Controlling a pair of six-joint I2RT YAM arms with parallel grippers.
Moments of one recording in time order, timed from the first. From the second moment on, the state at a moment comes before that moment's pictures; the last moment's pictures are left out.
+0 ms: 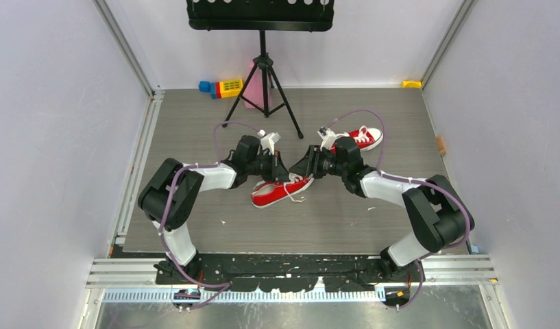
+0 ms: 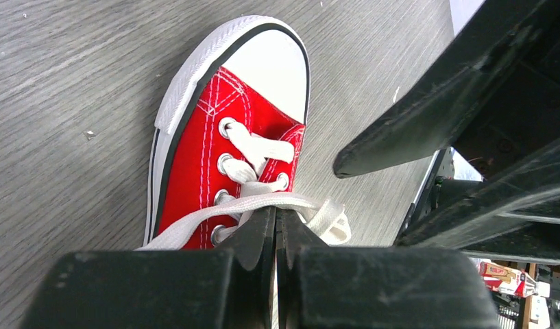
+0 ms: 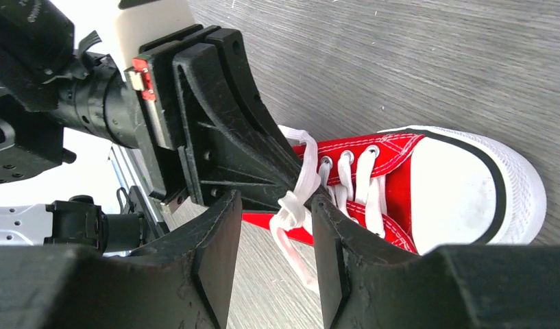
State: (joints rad) left arm -0.55 1.78 0.86 0.33 0.61 -0.56; right arm 0.48 1.54 0.68 0.44 -0.52 0.63
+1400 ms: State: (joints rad) left arm -0.54 1.79 0.87 0.33 0.63 -0.57; right arm 0.46 1.65 0.62 0.52 -0.59 0.67
